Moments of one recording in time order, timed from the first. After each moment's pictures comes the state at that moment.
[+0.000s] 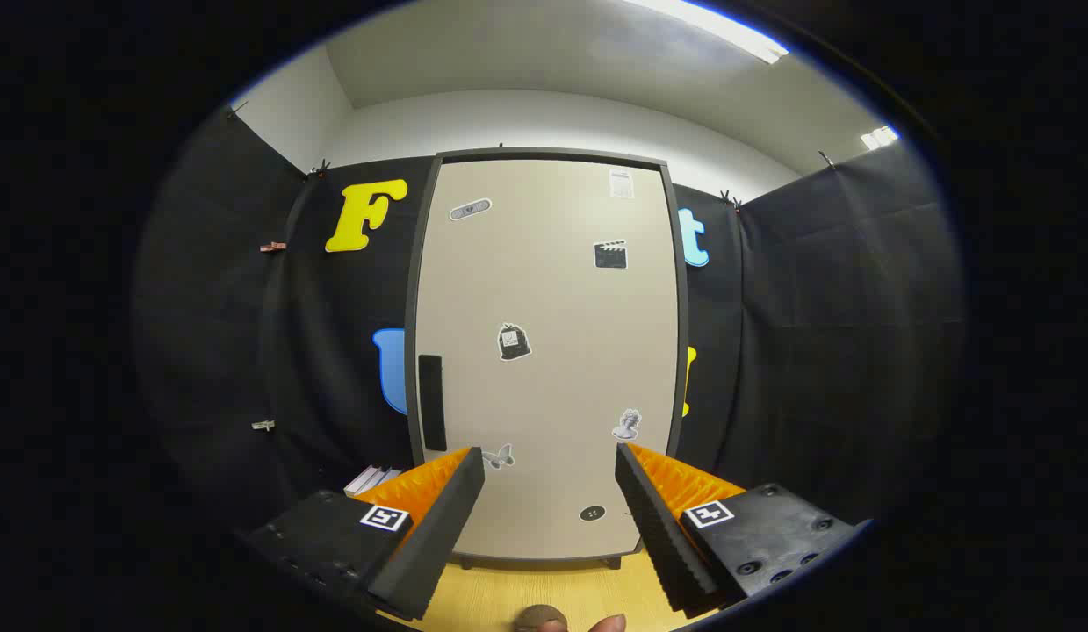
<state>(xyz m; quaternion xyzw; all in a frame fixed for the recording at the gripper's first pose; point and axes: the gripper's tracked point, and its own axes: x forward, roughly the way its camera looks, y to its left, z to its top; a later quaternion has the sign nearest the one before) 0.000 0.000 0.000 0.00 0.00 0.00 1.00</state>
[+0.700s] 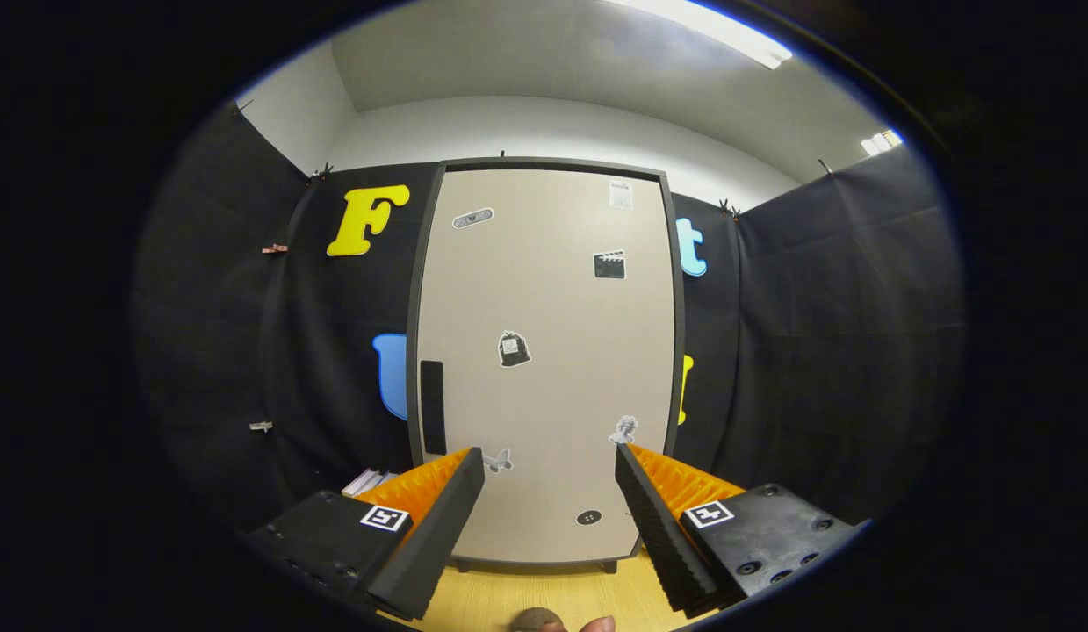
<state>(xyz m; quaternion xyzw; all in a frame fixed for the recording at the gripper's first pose) -0.004 0.001 0.004 -0.01 -0.01 0.00 1.00</state>
